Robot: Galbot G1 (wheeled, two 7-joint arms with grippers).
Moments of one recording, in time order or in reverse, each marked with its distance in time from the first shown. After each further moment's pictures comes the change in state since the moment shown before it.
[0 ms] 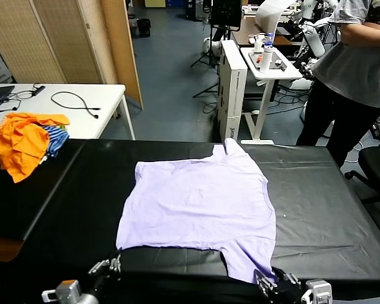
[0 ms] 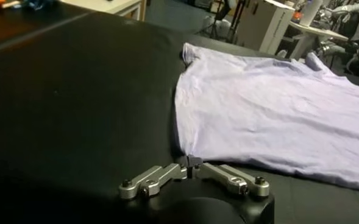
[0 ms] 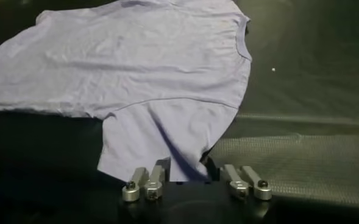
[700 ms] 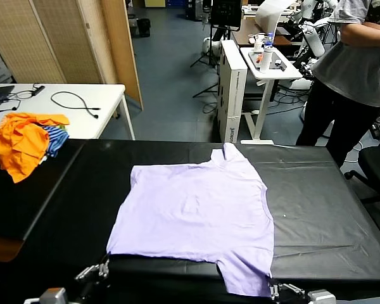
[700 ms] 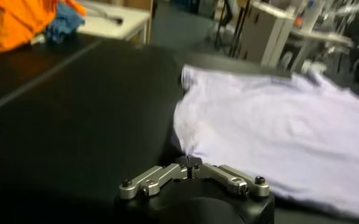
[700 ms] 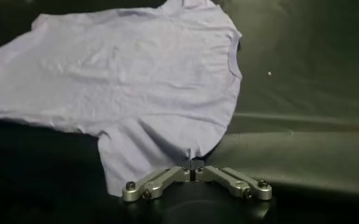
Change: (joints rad) left arm 0.099 0.007 -0.056 -0.144 -0.014 -0.031 -0.032; right arm 0.122 -0.050 0.084 0.000 0.158 0.048 -0.032
